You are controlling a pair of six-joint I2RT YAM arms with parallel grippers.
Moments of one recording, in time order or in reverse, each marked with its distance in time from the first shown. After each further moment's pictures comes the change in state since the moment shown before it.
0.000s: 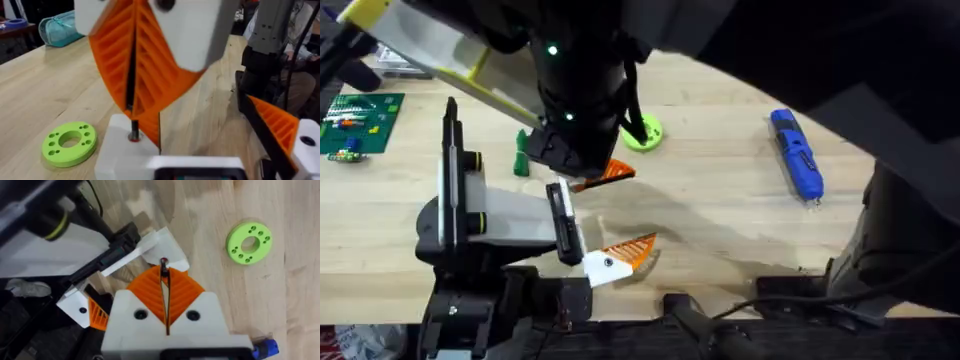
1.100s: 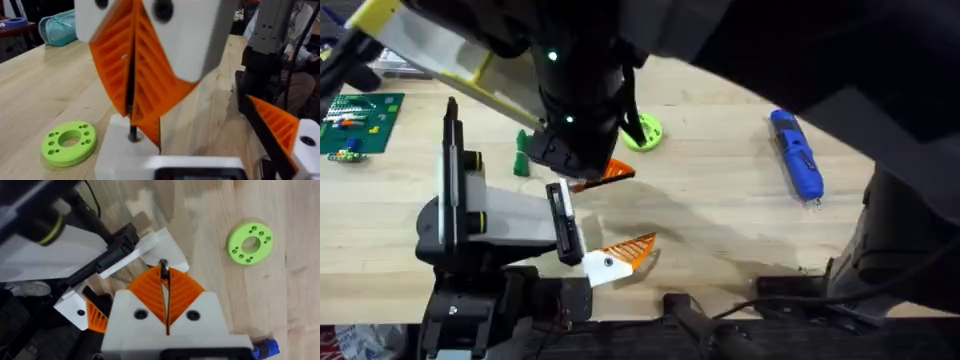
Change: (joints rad) left arm 0.000 0.000 0.000 0.000 0.000 -0.004; right arm -0.001 0.000 -0.023 0.014 0.000 0.000
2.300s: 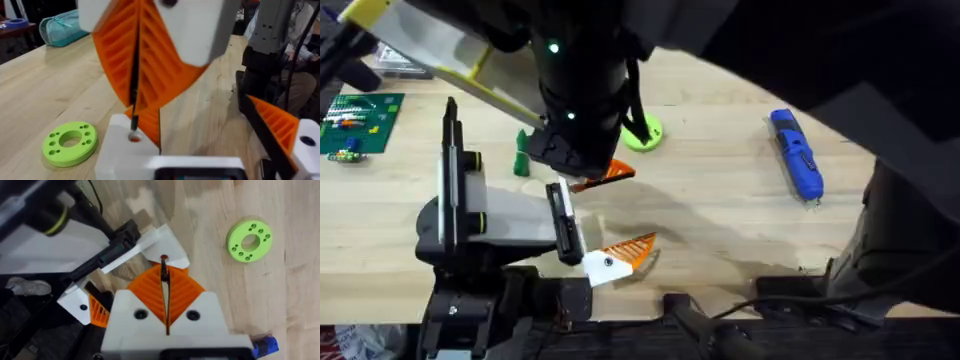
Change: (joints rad) left arm 0.000 0.000 0.000 0.001 -0.003 0.003; right arm 0.000 0.000 0.032 -0.029 0.000 0.000
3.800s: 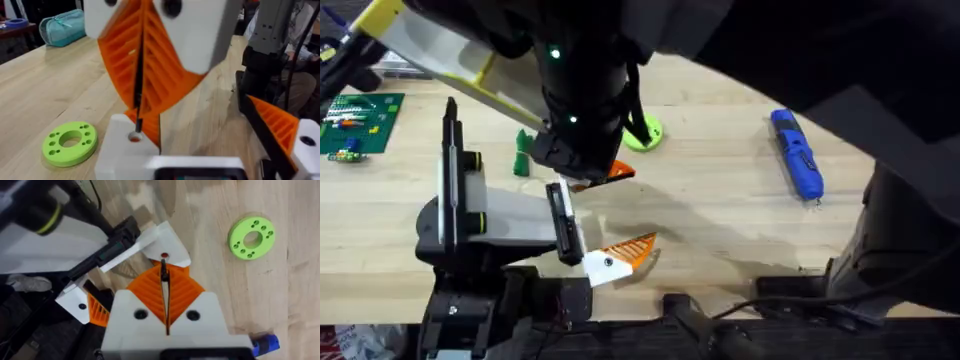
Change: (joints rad) left arm 0.000 0.000 0.000 0.000 0.000 0.000; right arm 0.000 0.000 -0.018 -0.005 0.000 0.000
